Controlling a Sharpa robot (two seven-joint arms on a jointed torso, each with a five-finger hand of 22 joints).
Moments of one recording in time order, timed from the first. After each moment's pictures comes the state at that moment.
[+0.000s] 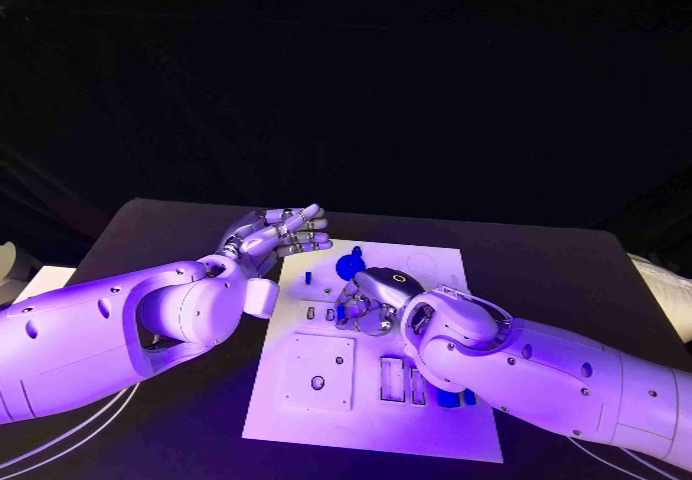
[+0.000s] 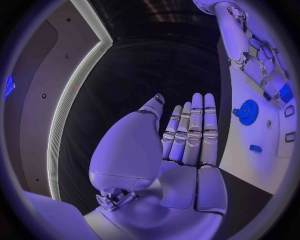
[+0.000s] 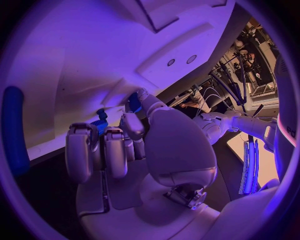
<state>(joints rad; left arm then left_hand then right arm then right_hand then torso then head) 1.21 -0.97 -0.01 1.72 0.13 -0.37 0.40 1.40 -0.05 0.14 0.17 0.14 0.97 0.23 0.07 0.07 1.05 0.18 0.07 0.07 1.16 0.11 0.14 0.20 0.18 0.99 0.22 0.27 0.09 1.05 -0.54 0.03 1.51 -1.62 -0.30 -0.27 1.27 -0.10 0.24 0.06 0.08 1.09 0.12 0.08 0.09 1.35 0.03 1.09 1.19 1.47 -0.05 1.55 1.31 0.06 1.44 0.06 1.46 1.30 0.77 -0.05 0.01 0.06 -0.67</state>
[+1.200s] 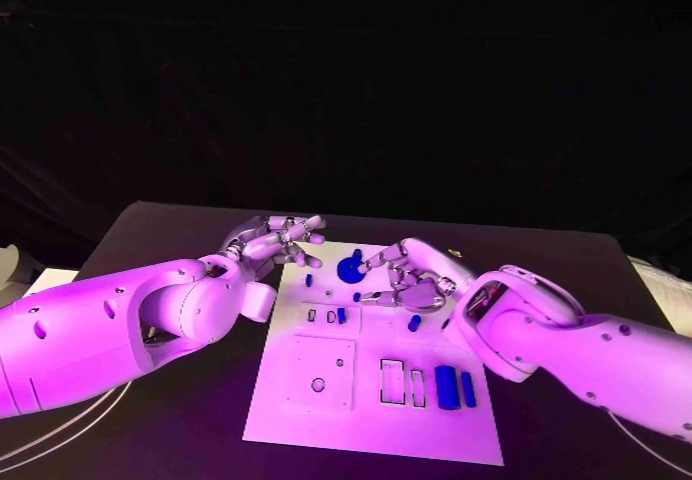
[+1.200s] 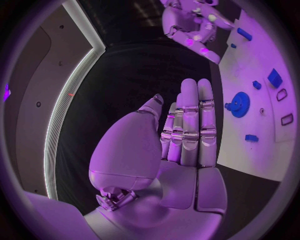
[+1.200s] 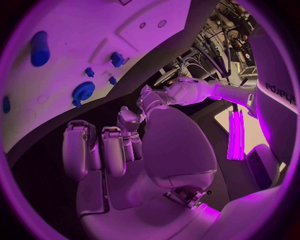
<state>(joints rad) 1.21 -0.96 -0.01 1.66 0.00 -0.34 0.28 1.37 -0.05 0.13 0.18 0.14 1.05 0.15 0.10 0.08 1.31 0.06 0.20 0.14 1.46 -0.01 0.70 0.67 0.18 1.29 0.09 0.50 0.20 1.13 -0.77 0.05 1.69 -1.31 -0.41 -0.01 1.33 -0.13 0.11 0.16 0.09 0.98 0.15 0.07 0.07 1.27 0.06 1.03 1.12 1.46 -0.02 1.52 1.31 0.06 1.43 0.09 1.43 1.26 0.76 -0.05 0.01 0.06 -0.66</state>
